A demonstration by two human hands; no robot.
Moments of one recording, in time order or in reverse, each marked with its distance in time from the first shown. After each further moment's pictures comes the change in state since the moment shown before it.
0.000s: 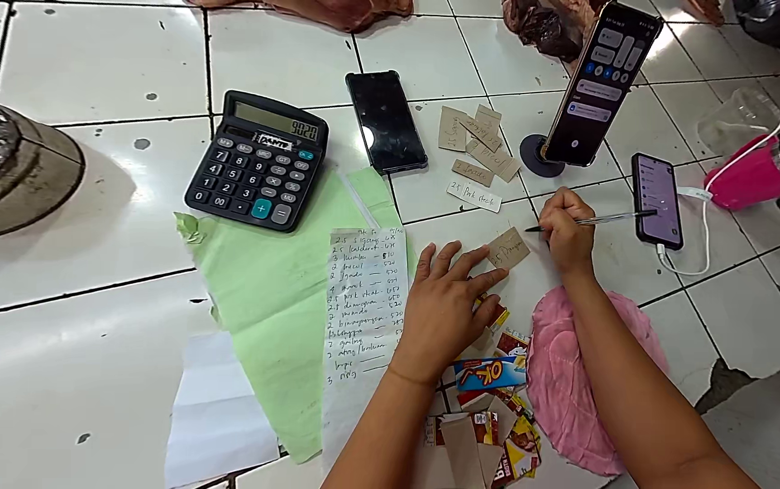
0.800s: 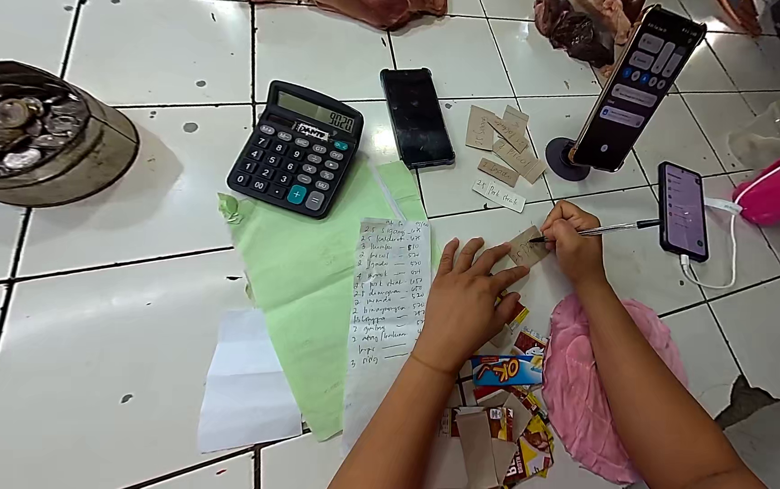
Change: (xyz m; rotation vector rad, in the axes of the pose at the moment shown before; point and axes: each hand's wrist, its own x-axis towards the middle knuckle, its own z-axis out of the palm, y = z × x) left_hand 0.001 0.001 -0.002 -0.025 -0.040 -0.015; right_hand -0.009 -0.013 0.012 -0.111 -0.162 0.080
